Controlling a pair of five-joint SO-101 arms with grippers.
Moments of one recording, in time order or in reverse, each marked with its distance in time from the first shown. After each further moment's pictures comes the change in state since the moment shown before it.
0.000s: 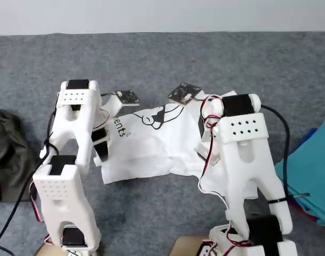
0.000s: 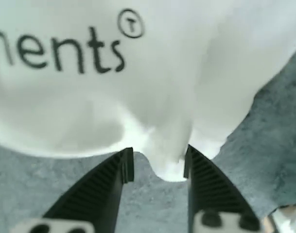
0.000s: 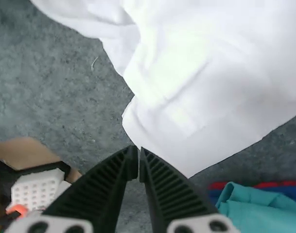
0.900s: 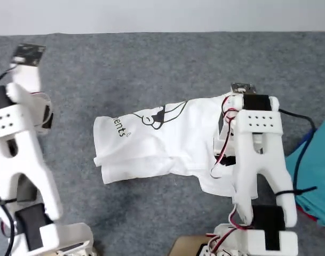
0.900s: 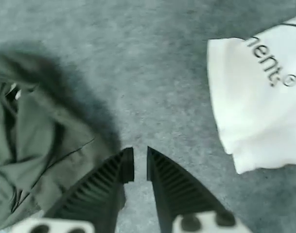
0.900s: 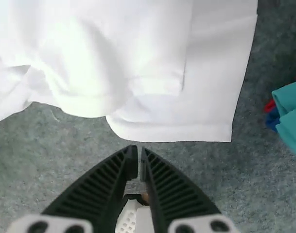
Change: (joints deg) left arm -20.5 -35.0 3.7 0.2 34.1; right arm 11.6 6.5 4.1 -3.3 -40.3
